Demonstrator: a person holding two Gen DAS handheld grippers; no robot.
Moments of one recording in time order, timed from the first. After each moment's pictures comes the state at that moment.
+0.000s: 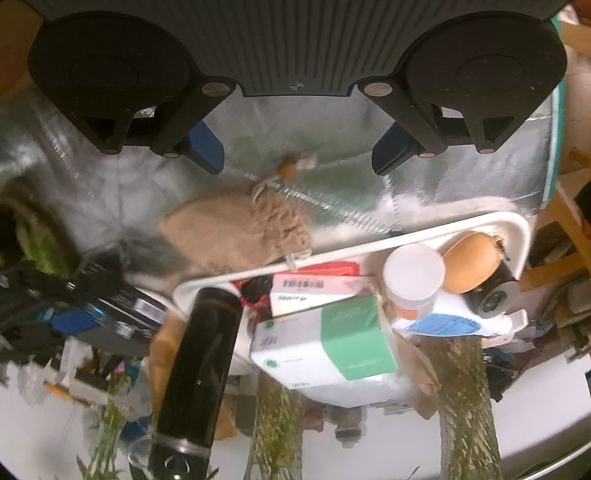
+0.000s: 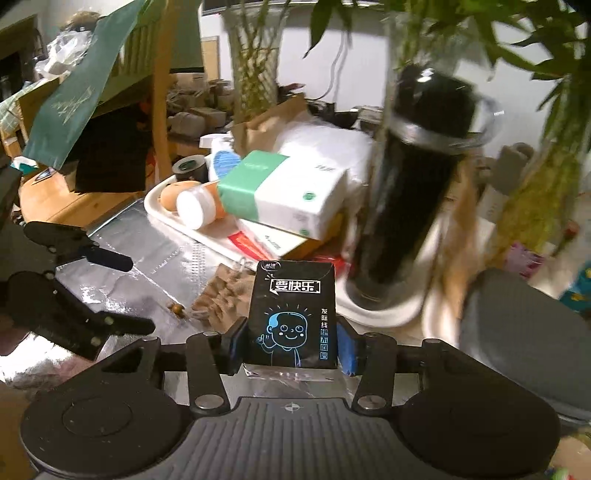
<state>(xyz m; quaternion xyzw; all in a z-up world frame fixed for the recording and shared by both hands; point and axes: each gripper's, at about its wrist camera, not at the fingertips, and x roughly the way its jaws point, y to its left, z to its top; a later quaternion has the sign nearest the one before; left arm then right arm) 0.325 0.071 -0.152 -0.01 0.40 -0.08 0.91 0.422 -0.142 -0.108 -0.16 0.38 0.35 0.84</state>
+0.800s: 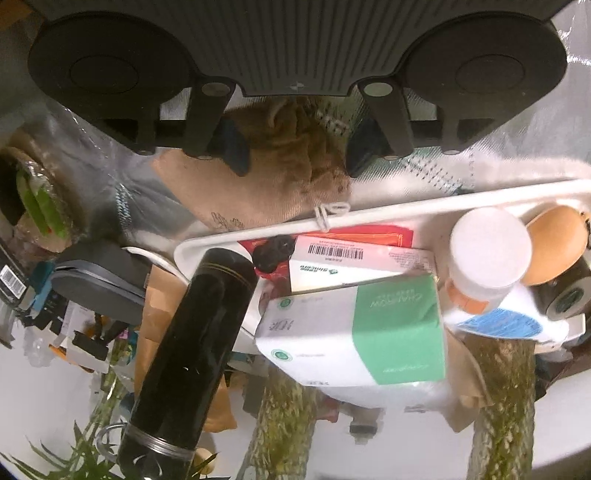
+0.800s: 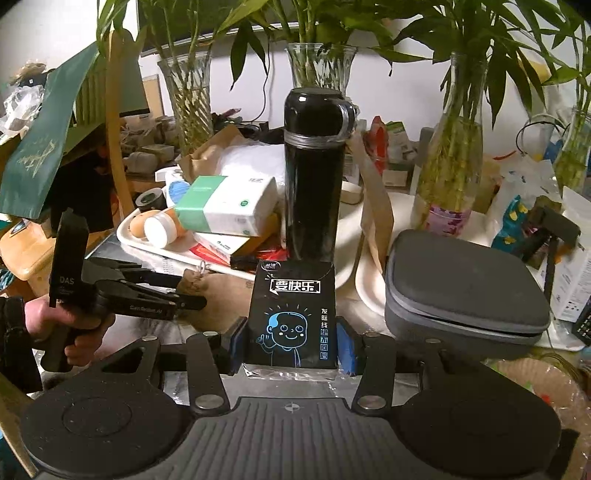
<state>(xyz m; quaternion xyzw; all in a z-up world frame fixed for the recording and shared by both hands) 0.383 0.061 -0.190 -0.06 0.37 -0.11 0.92 0.392 -0.205 -0.086 -0.09 0.38 0.28 0.88</state>
